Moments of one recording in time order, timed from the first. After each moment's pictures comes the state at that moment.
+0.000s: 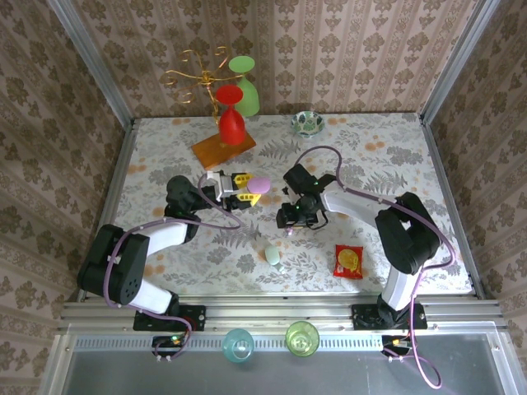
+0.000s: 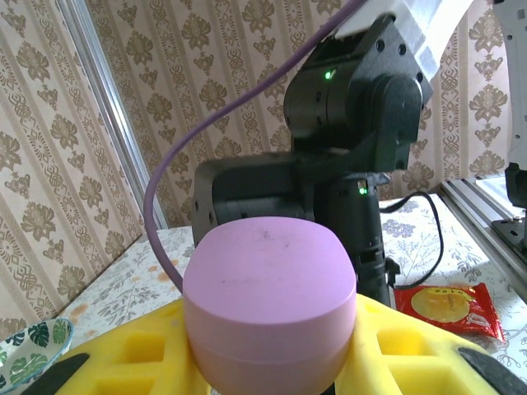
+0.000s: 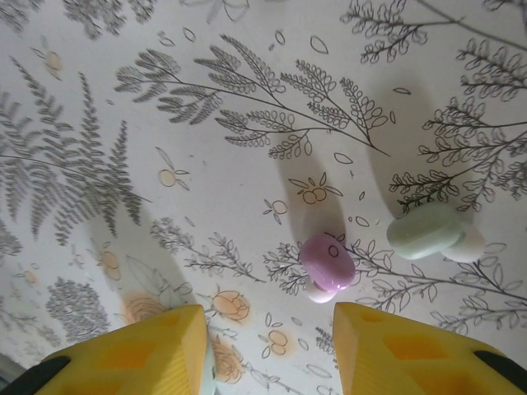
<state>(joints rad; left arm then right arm) -0.40 1.47 0.56 1.15 1.10 0.03 0.61 1.79 1.18 -0.67 -0.26 0.50</state>
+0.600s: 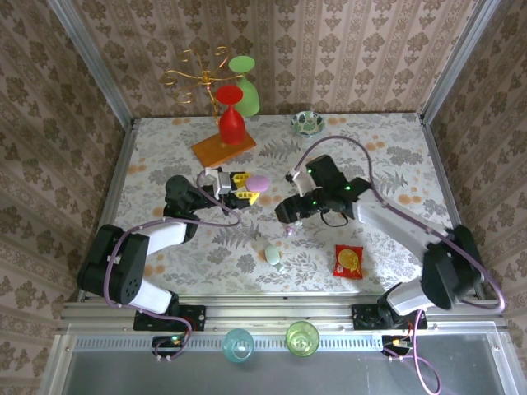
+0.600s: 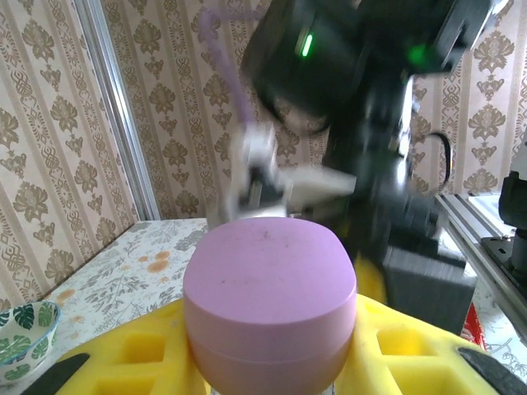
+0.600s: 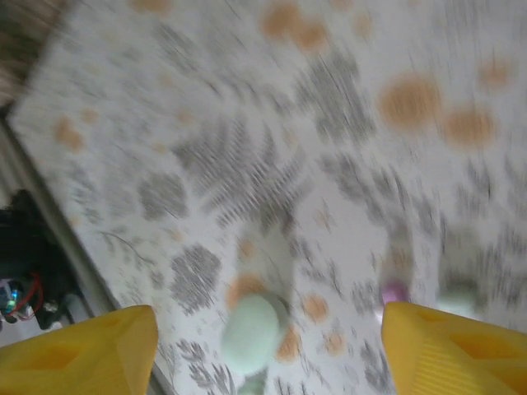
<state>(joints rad) -0.38 1.47 0.56 1.15 1.10 -0.06 0.56 1.40 1.07 -0.49 -0.45 0.14</state>
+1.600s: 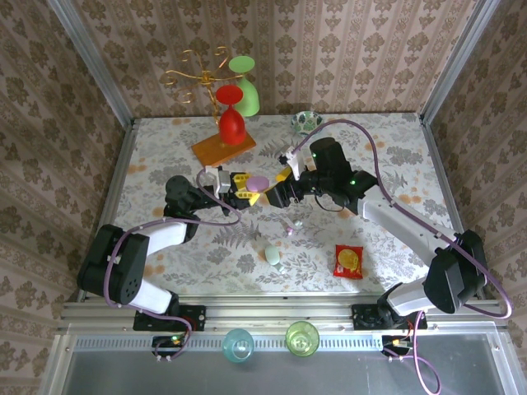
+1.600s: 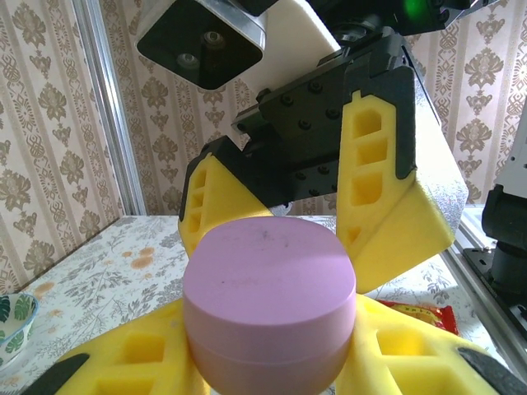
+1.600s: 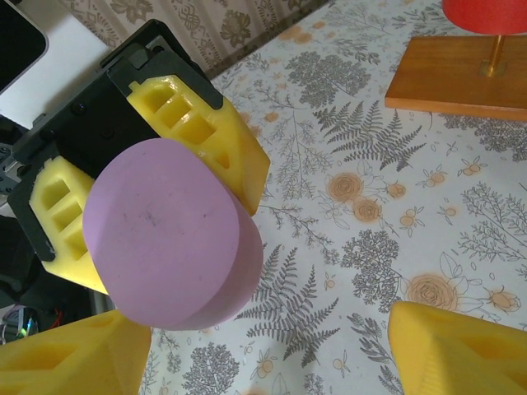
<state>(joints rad) -0.39 1.47 0.56 1.16 1.11 -0.12 0.55 1.43 1.17 -0.31 -0.54 0.03</state>
